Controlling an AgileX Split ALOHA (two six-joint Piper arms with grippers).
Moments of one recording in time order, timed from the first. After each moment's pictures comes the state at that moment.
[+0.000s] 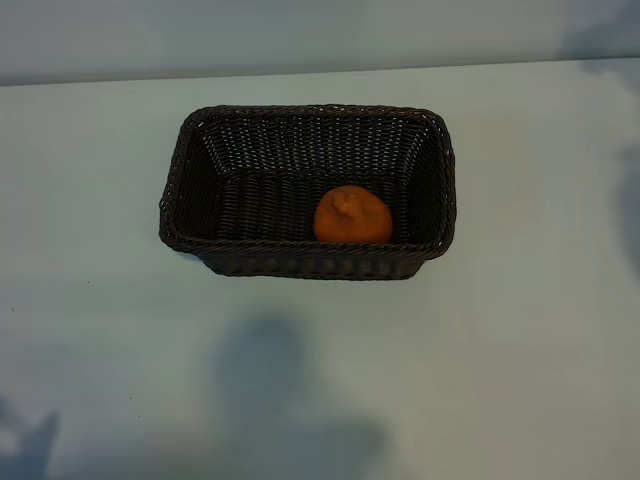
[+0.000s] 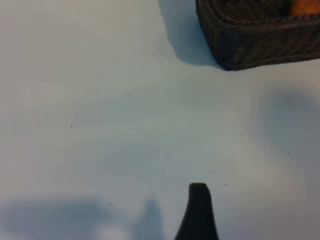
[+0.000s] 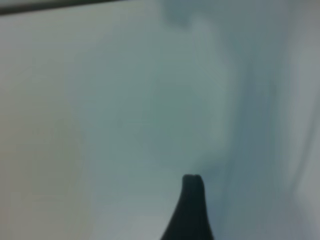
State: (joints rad) left arm -0.15 -0.01 -0.50 -0.09 1.09 0.07; right arm -0.27 2.15 -2.12 0.06 1.22 0.02
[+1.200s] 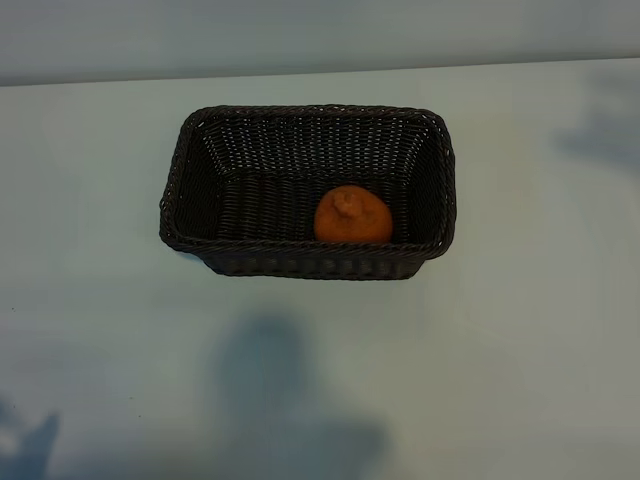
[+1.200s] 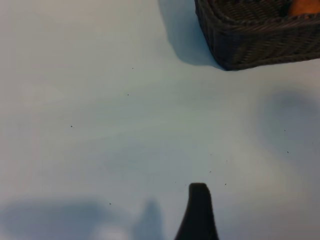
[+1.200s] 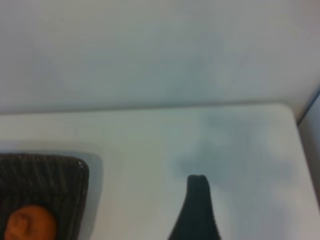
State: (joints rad) left arm -0.15 -0.01 -0.50 -0.09 1.09 0.07; right arm -0.32 0.99 -1.58 0.22 1.16 -0.11
